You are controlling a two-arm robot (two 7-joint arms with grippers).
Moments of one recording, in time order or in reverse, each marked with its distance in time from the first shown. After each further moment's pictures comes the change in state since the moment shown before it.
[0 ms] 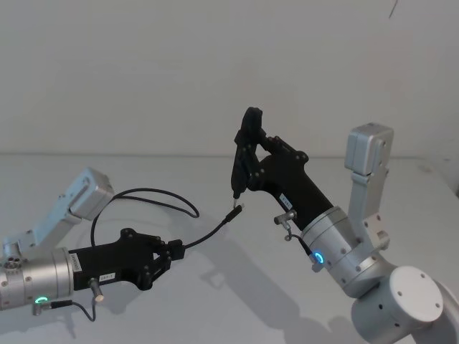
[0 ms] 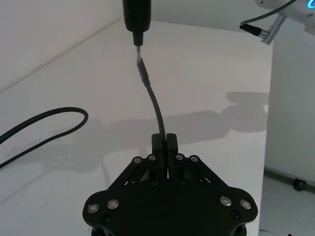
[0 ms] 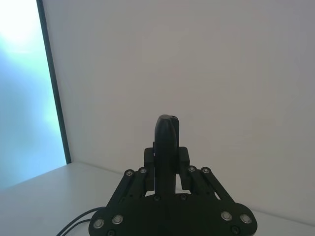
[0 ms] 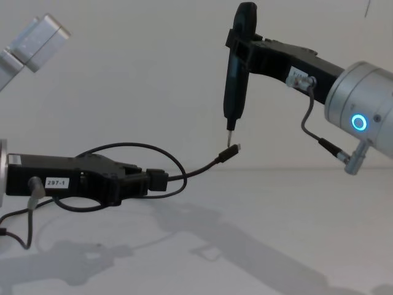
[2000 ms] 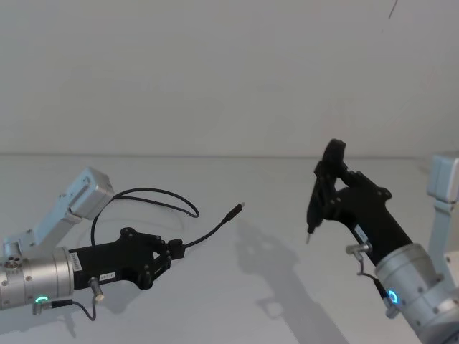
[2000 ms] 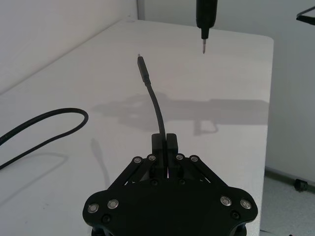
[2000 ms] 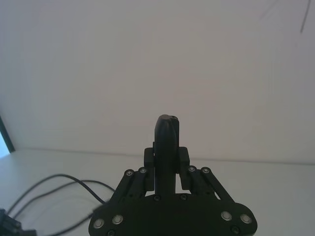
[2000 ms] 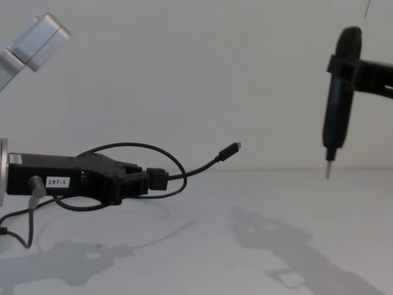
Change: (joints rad) left arm -0.001 -0.002 0.000 0.001 0.002 -0.001 0.001; right arm -0.256 0.115 0.117 -0.341 0.004 0.218 -0.227
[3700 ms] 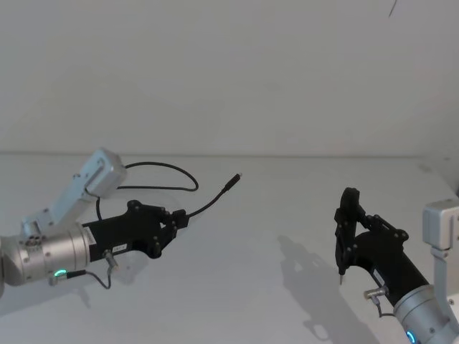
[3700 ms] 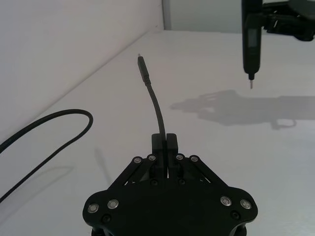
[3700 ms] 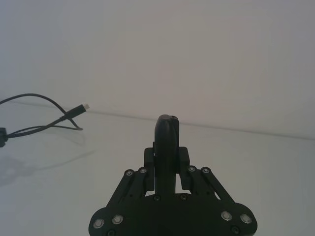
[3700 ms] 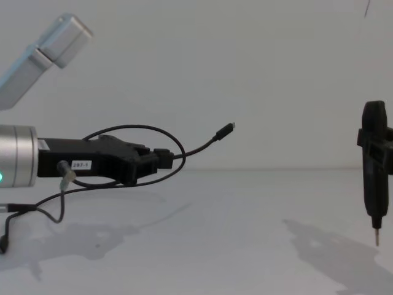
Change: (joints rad) left arm -0.090 -0.099 0.007 0.138 0.103 -0.086 0.035; right arm -0.064 0.097 0.003 0.091 -0.094 -0.080 -0.018
